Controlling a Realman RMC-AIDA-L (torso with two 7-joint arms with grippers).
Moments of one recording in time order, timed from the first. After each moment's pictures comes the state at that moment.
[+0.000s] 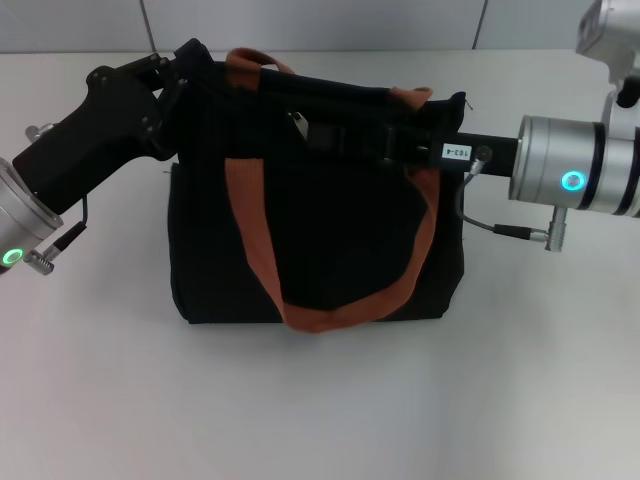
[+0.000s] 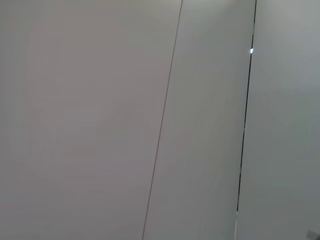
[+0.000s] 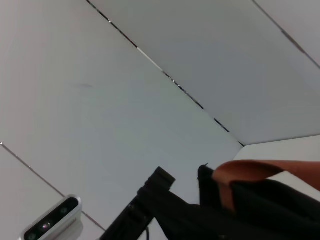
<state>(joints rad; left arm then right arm) -0.46 -2.07 0.92 0.34 1.15 1.58 -0.93 0.70 2.04 -1.29 -0.38 -1.26 -1.35 1.82</state>
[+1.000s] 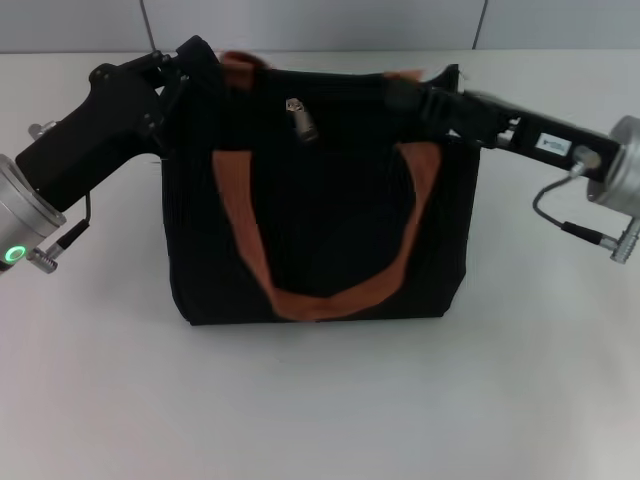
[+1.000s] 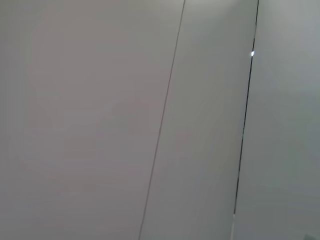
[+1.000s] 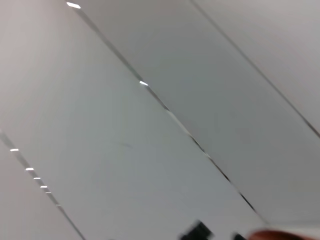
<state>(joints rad) -0.47 -2.07 0.92 0.33 1.15 1.58 -0.95 0.55 2.06 -1.09 -0.48 -1.25 -1.55 1.64</state>
